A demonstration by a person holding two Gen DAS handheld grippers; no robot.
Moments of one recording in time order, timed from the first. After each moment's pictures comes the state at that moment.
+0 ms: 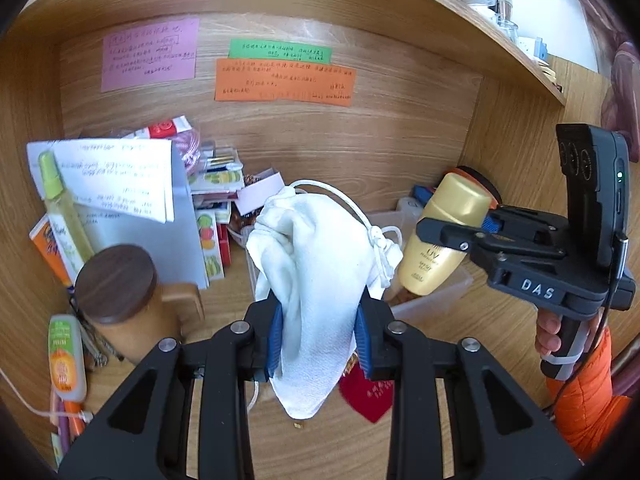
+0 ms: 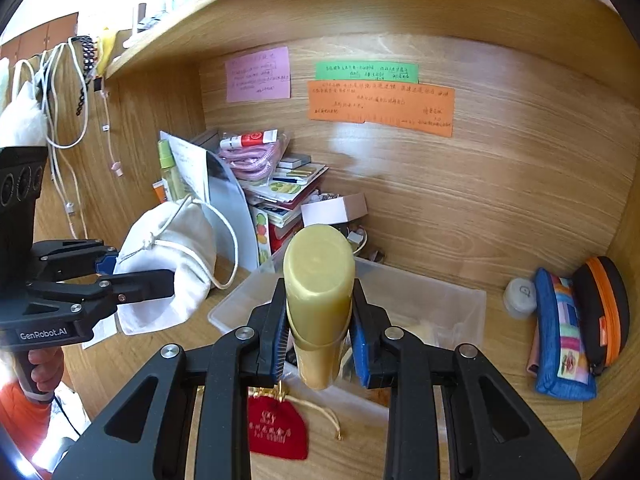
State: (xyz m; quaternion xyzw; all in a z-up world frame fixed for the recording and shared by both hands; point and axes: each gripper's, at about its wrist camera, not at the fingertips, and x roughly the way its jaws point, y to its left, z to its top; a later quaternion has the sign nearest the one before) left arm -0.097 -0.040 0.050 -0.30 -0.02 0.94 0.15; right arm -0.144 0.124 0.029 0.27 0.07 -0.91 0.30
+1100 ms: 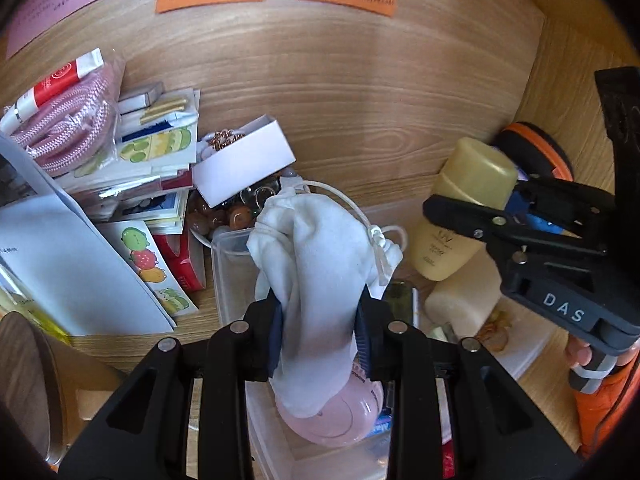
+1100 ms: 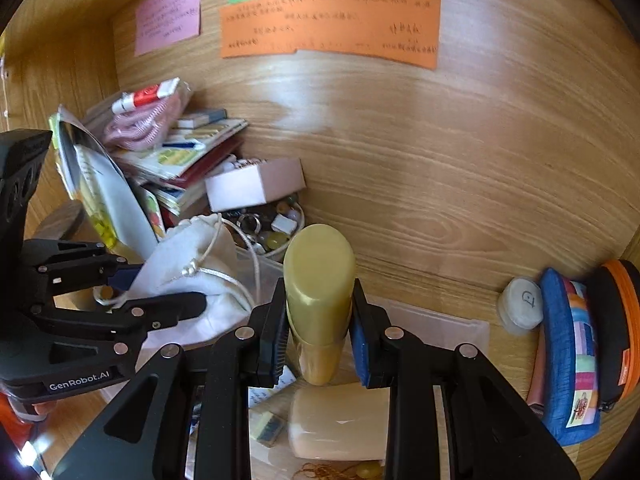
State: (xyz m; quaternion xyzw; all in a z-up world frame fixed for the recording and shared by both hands) left arm -0.234 -0.017 -0.022 -0.40 0.01 0.91 0.14; right arm -0.253 0.099 -0.023 0.33 0.10 -0.91 0.23
